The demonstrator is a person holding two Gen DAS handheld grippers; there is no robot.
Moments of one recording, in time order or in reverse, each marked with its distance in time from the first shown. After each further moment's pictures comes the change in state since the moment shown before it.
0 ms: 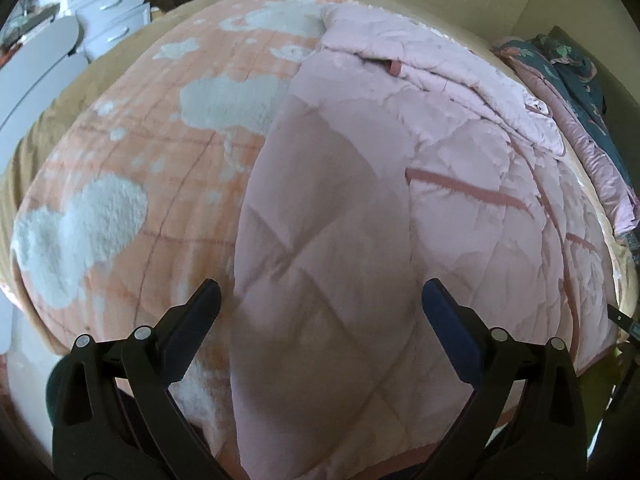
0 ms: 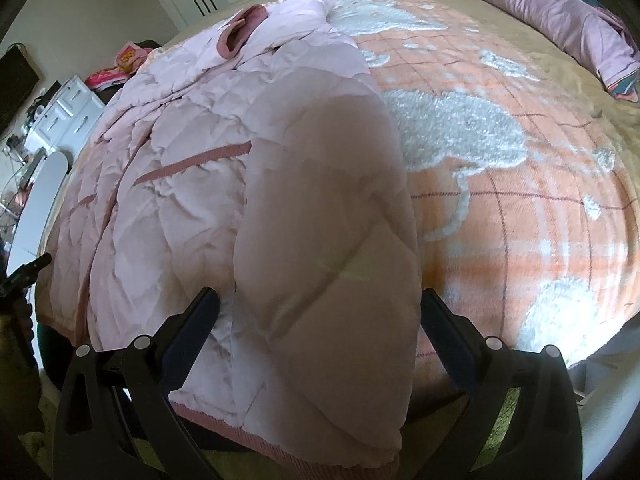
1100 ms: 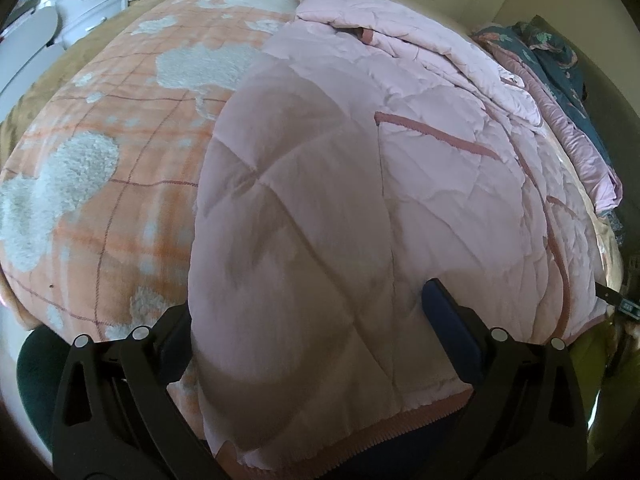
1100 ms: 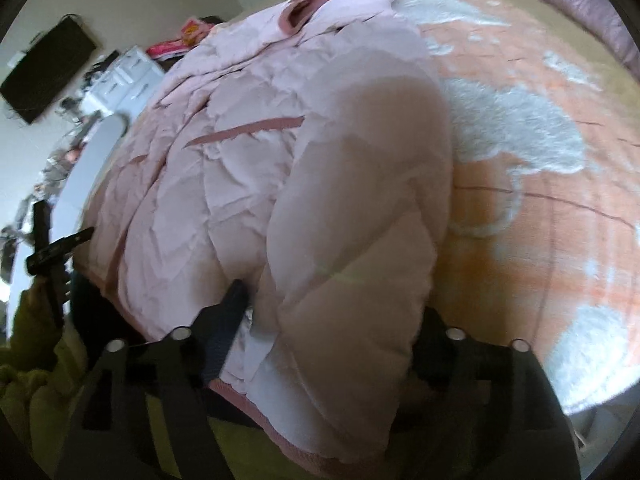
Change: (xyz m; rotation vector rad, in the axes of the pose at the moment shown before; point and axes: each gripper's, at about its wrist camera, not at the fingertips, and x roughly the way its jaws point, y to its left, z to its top) left arm 0.005 -0.008 -0.026 0.029 0.042 -0.083; right arm 0.004 -0.006 0.001 -0.171 0.088 0.253
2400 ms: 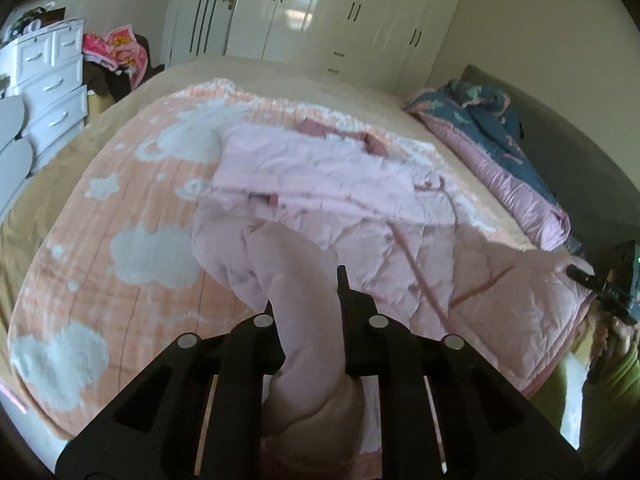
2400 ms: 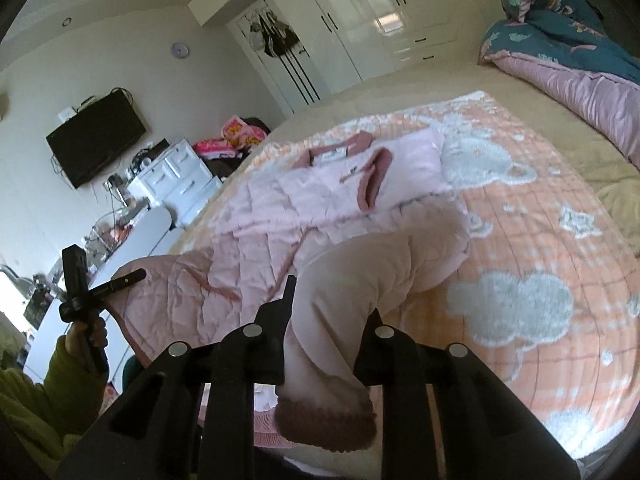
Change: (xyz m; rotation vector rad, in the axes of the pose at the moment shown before) left arm -0.088 -0.064 0.089 0.127 -0.325 -0.152; right arm -0.100 0.058 0.074 0.009 -0.454 0.080
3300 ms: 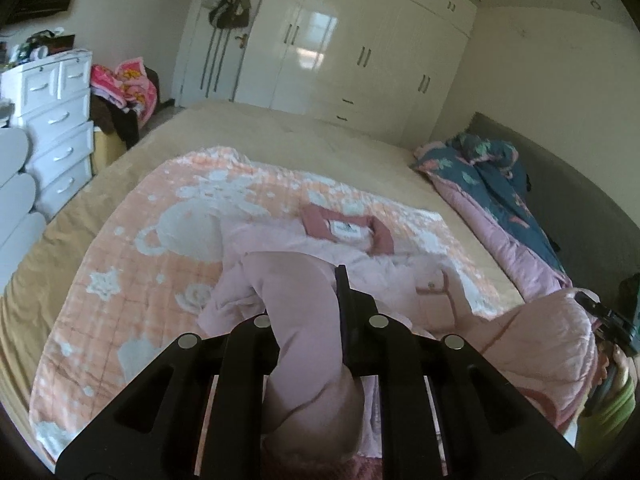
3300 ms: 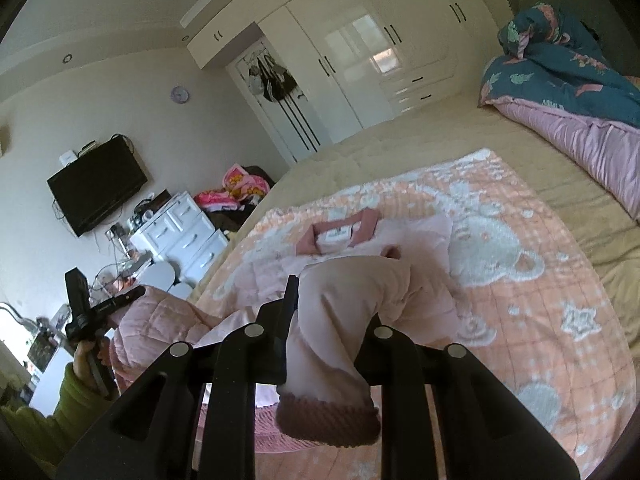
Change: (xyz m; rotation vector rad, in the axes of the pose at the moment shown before) left arm 0.003 0.000 0.116 -0.049 -0.153 0.029; right arm 0.005 -0.003 0.114 0.033 -0.152 0.002
